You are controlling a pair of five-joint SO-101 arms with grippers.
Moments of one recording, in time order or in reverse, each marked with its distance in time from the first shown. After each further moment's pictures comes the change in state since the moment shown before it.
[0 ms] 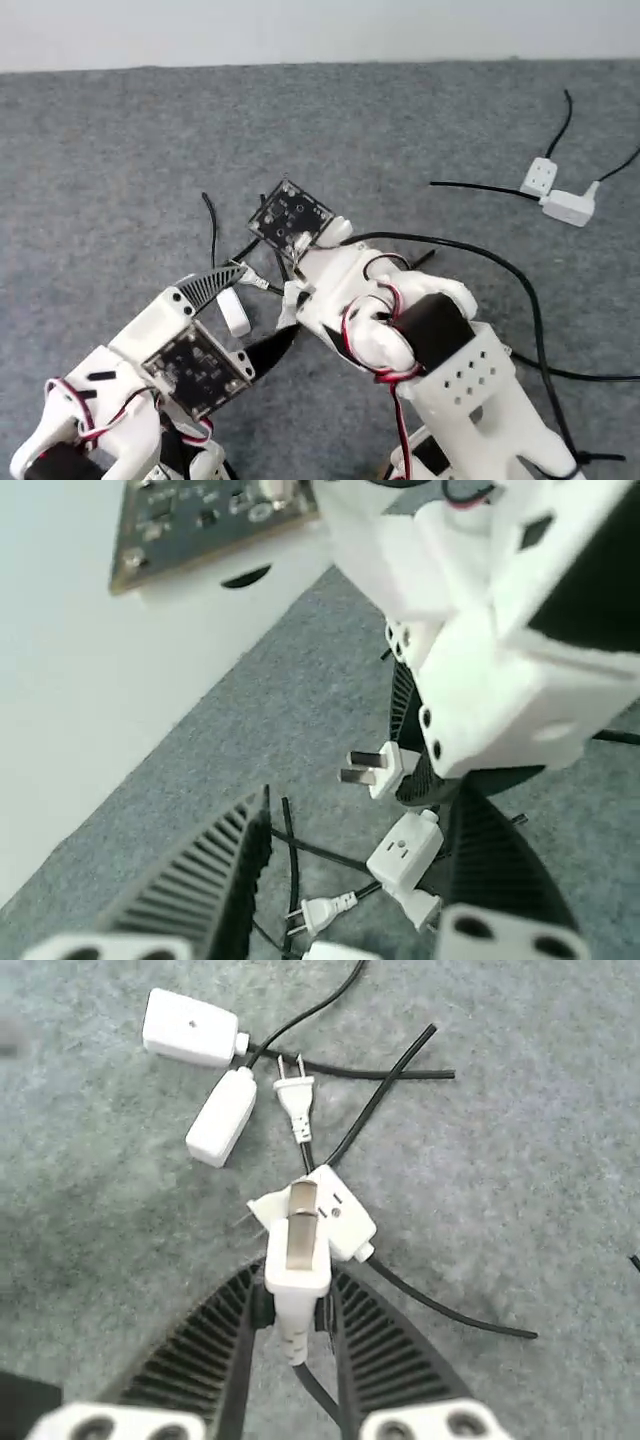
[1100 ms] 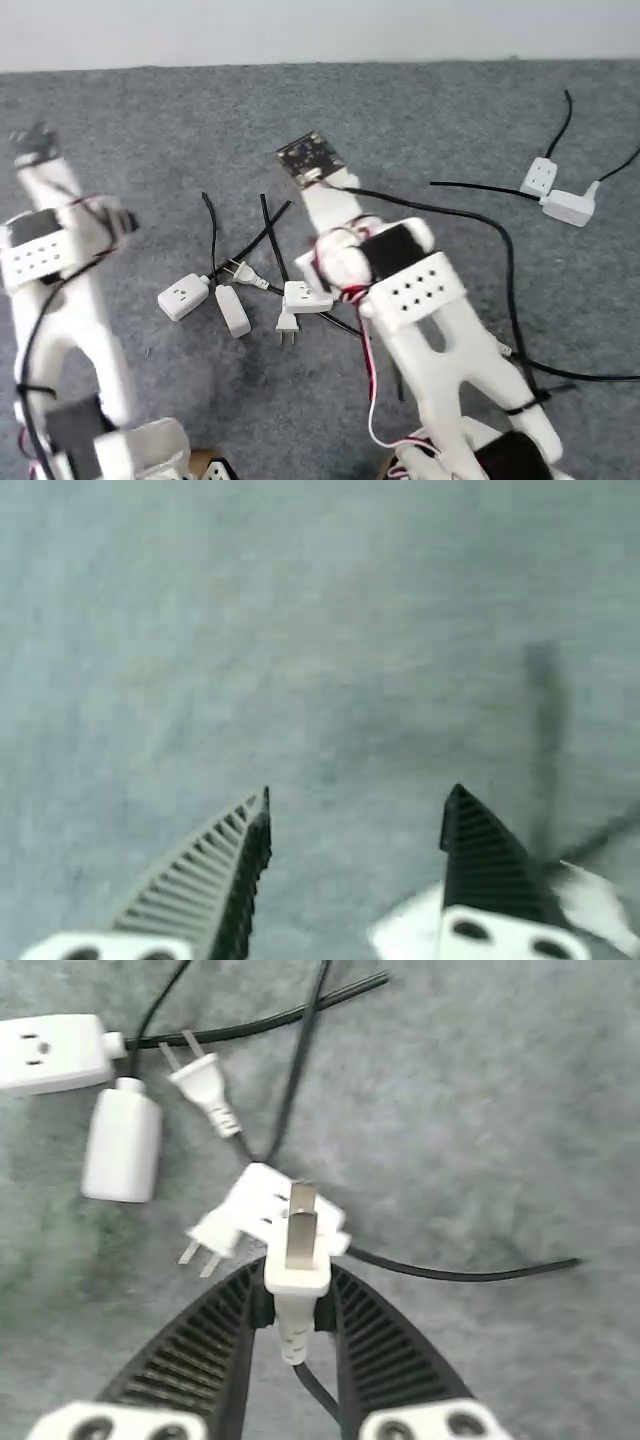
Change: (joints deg) left arm -47.6 68.9 -15.0 -17.1 23.3; right arm 12.9 21.2 -3.7 -8.4 -11.4
